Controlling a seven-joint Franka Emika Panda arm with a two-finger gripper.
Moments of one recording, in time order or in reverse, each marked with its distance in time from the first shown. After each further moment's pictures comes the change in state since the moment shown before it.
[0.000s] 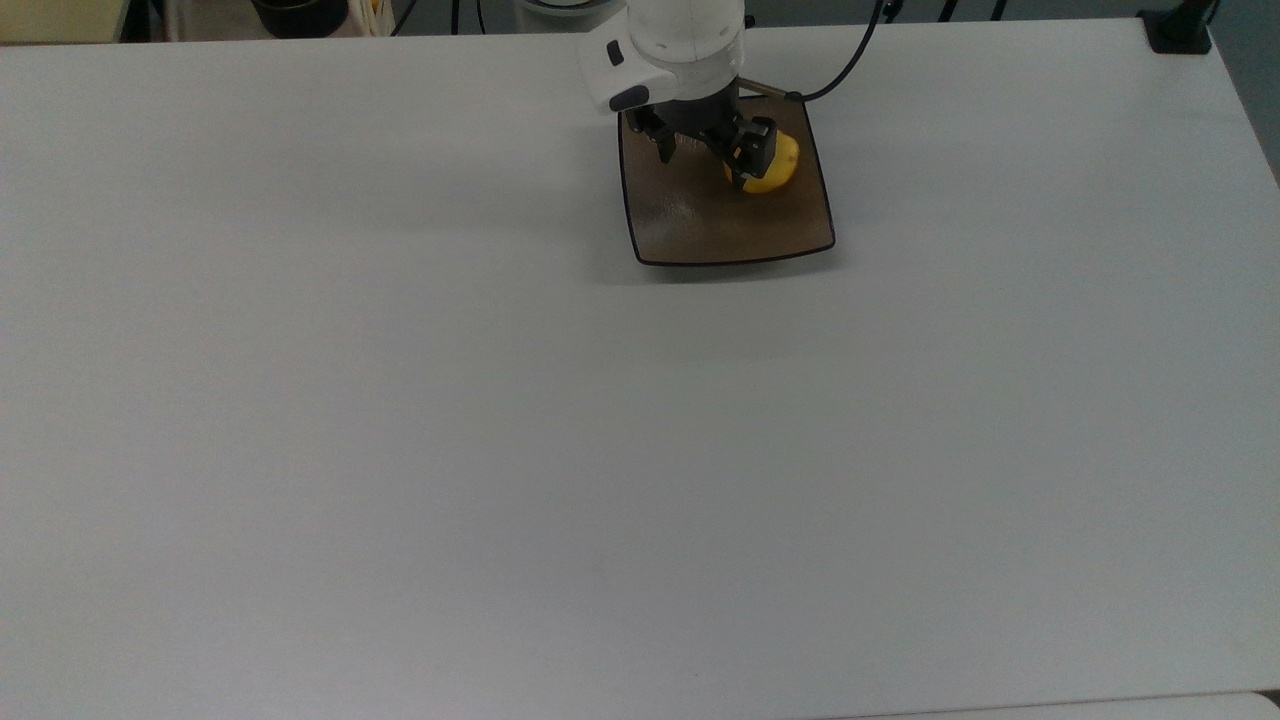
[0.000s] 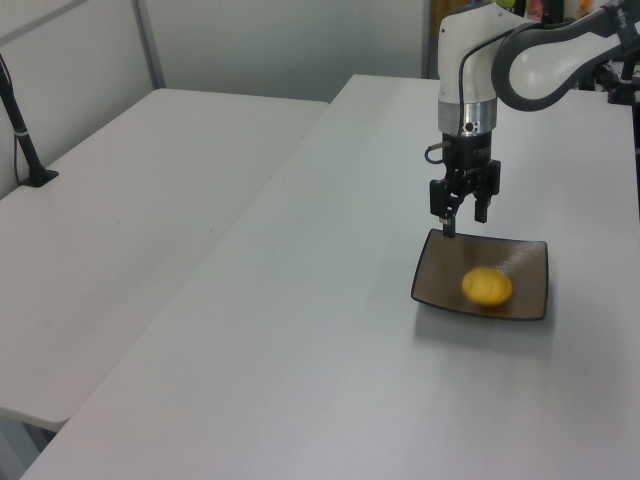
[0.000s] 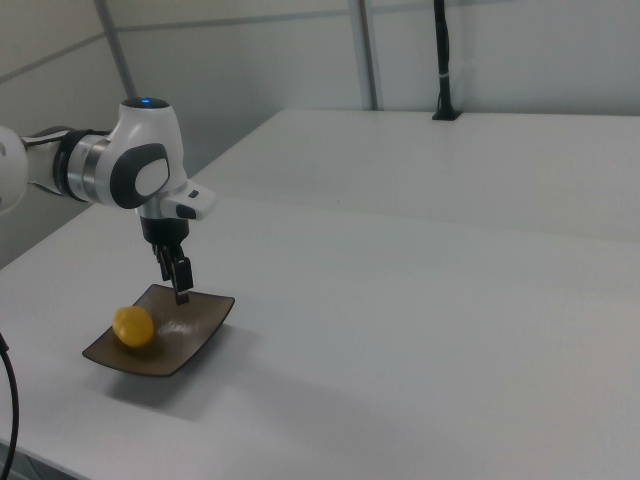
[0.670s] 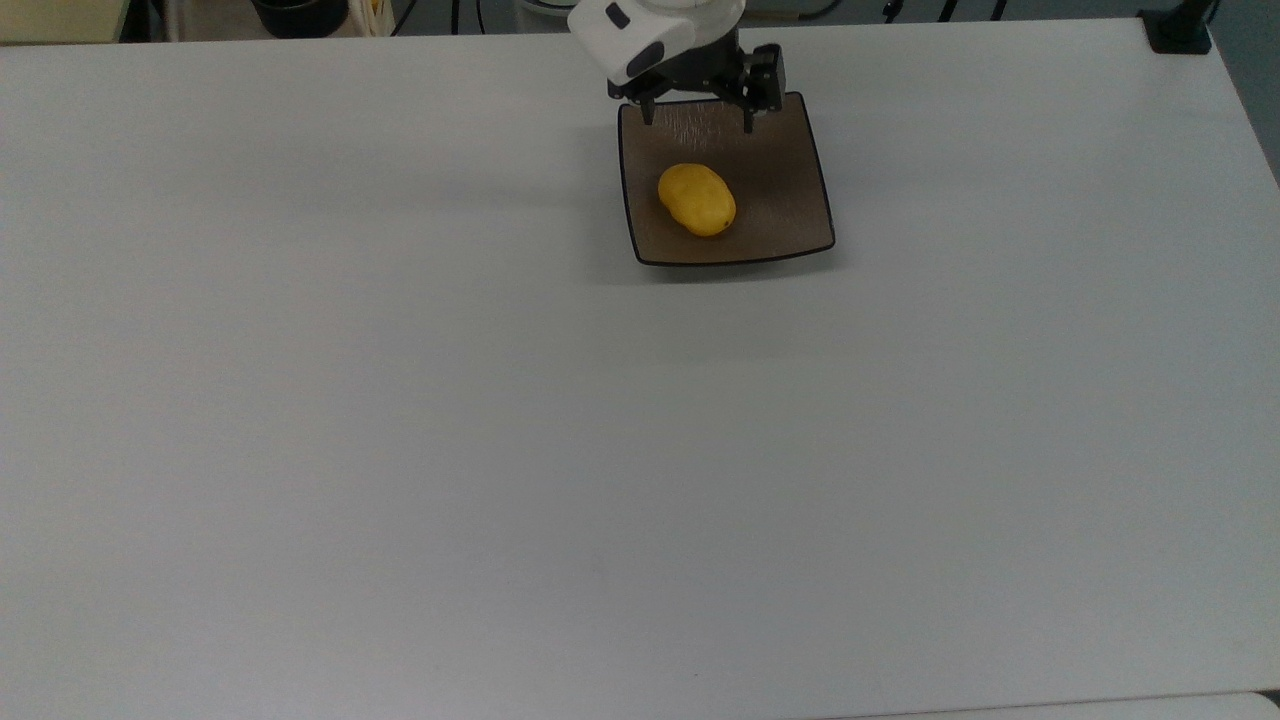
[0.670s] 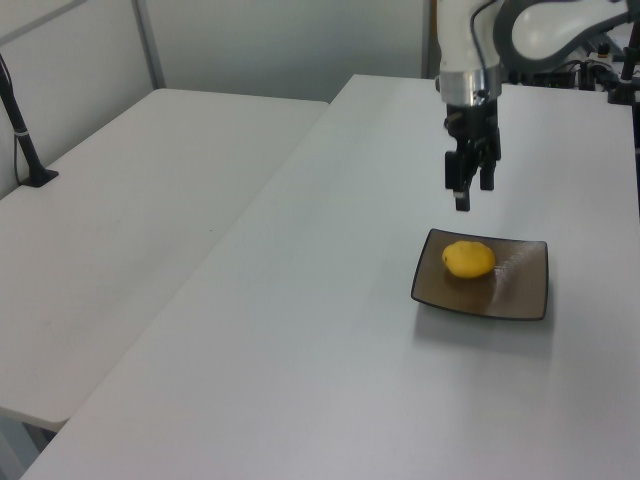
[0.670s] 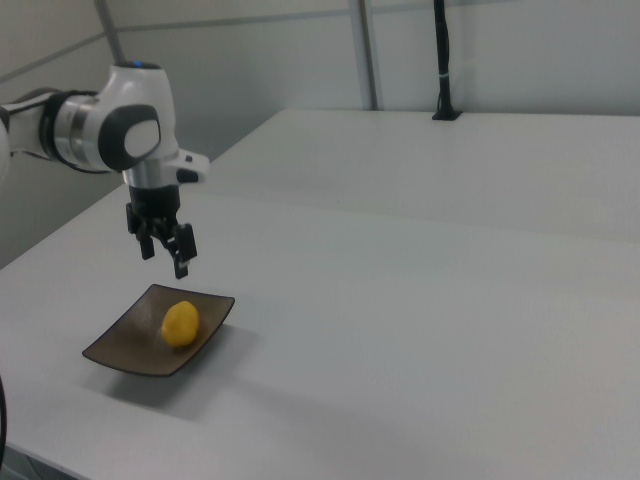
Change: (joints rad) arm -0.014 -0.044 -0.002 0.107 -0.017 -0.199 -0.331
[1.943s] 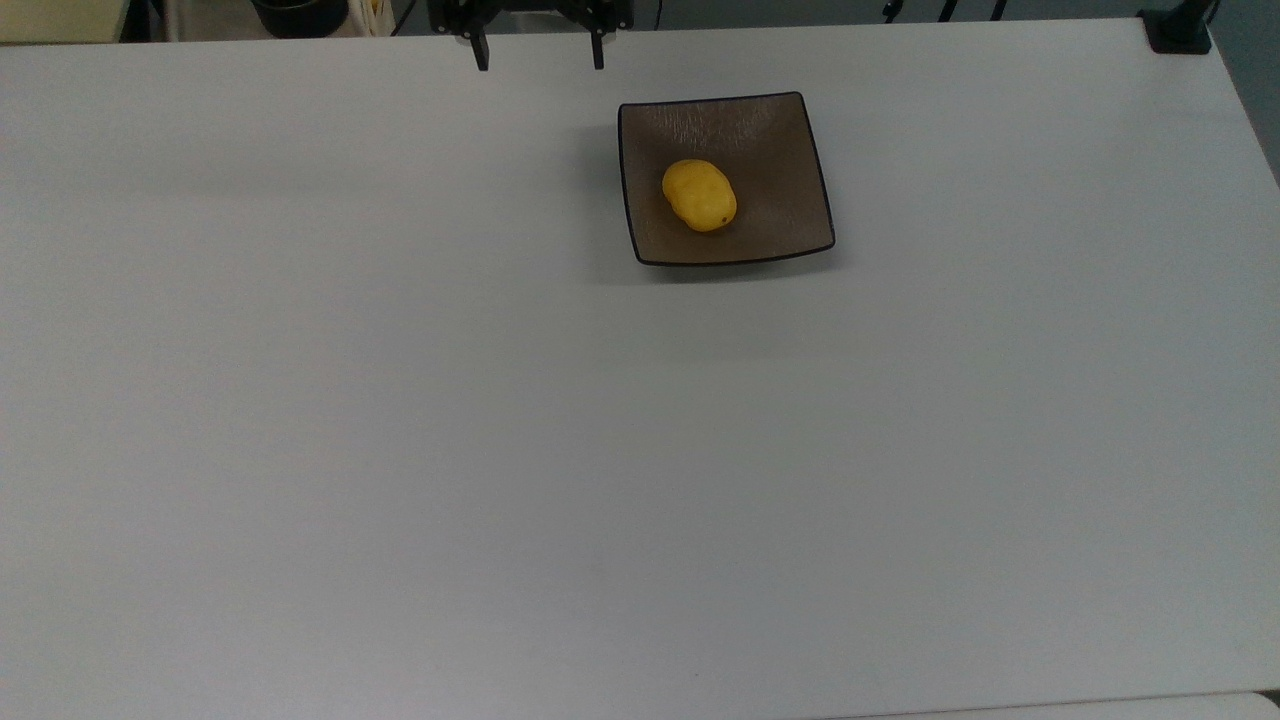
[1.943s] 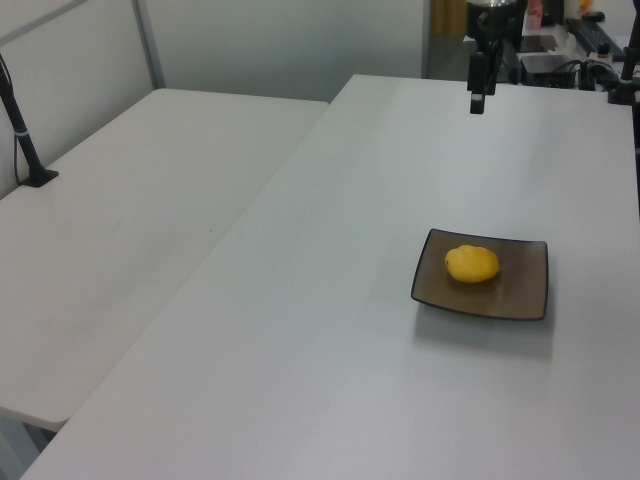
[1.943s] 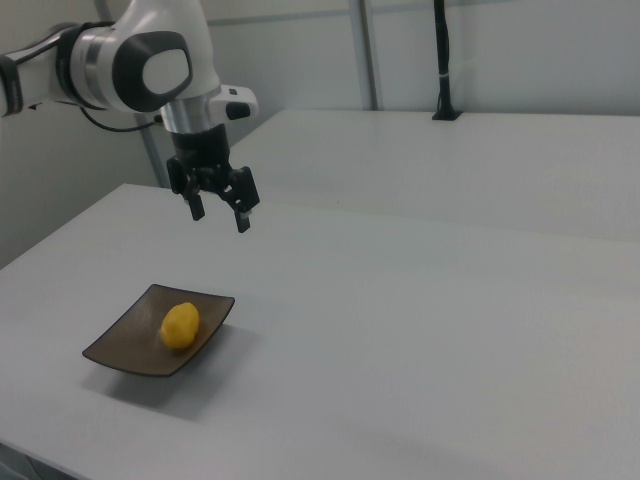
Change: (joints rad) arm -0.137 -0.060 -0.075 0.154 -0.097 -0.127 -0.306
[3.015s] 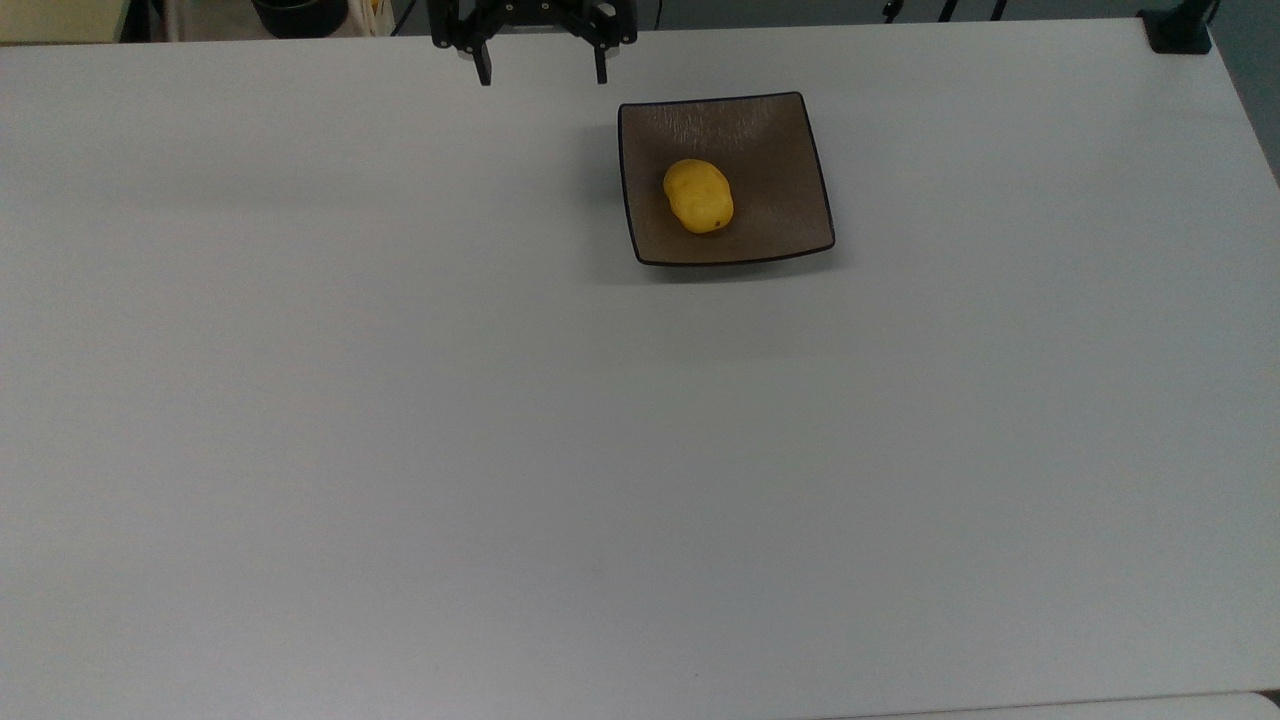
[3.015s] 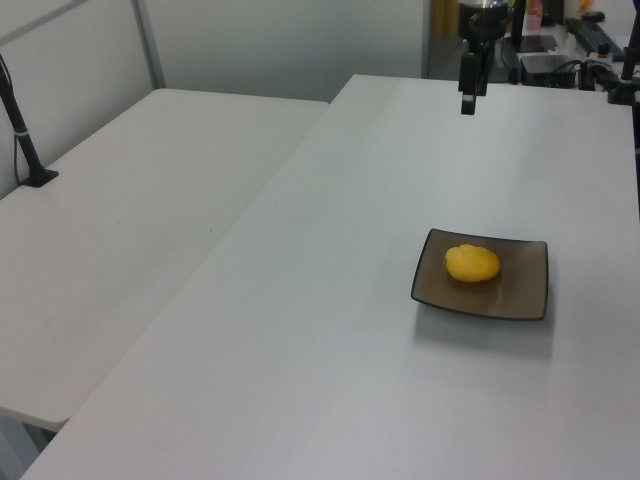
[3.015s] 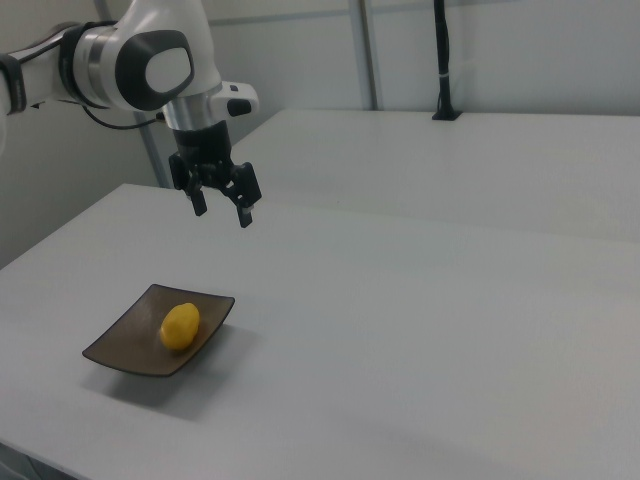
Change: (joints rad) arm 0.068 0.018 -0.061 0.021 0.000 0.019 0.001
